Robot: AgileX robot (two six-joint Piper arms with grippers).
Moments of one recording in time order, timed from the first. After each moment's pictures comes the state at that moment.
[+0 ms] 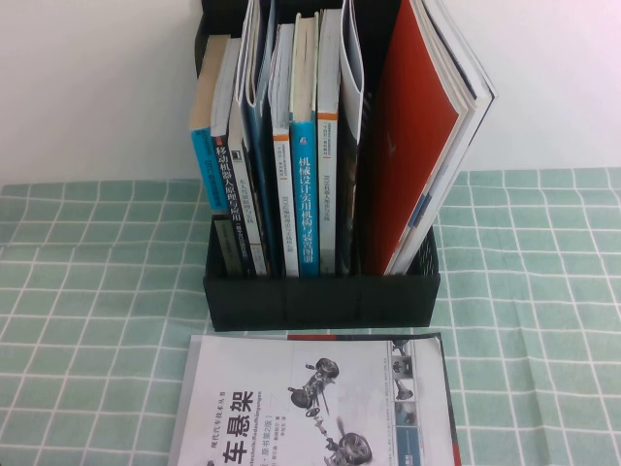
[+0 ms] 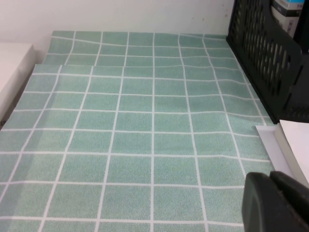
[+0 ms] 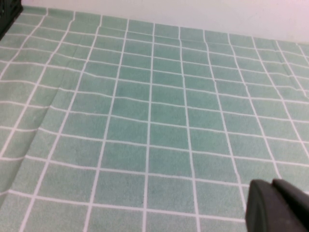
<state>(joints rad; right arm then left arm) -0.05 -0.01 0.02 -0.14 0.43 -0.03 -0.09 -0.01 0.02 0.02 0.38 -0.14</state>
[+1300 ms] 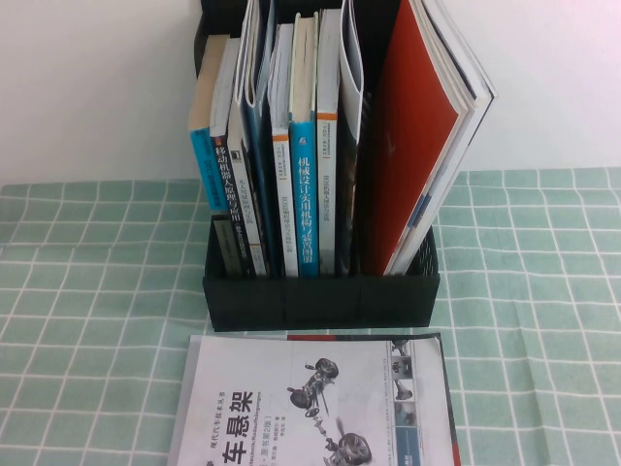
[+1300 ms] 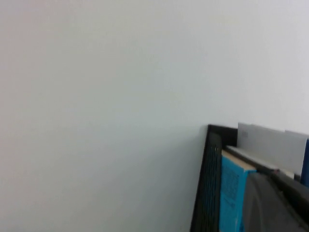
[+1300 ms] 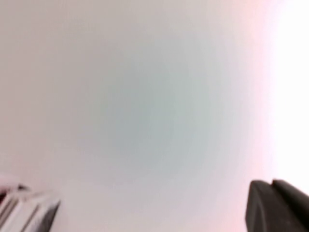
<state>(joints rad) -0.05 -0.01 0.03 -0.30 -0.52 -0.04 -0.09 -0.01 0.03 0.02 -0.24 -0.24</state>
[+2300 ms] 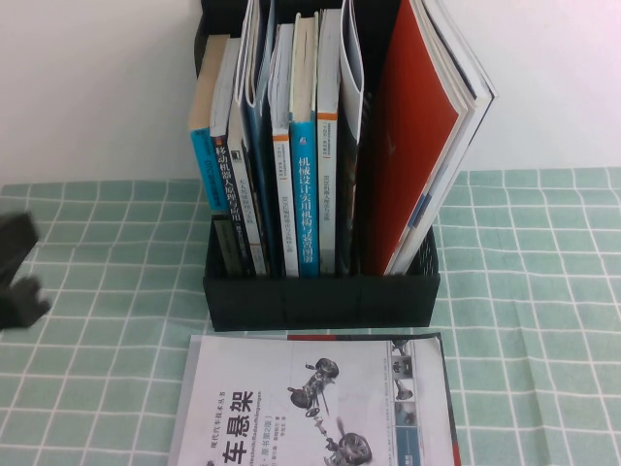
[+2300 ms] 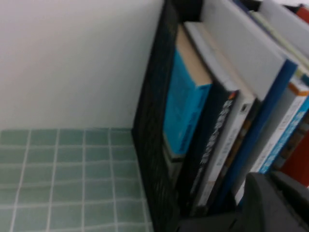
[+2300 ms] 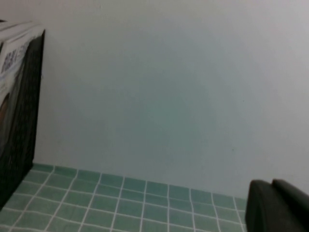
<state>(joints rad) -0.05 0.20 -0.19 0.14 0.06 -0.35 -0.19 0.68 -0.64 -0.36 0.33 0.08</state>
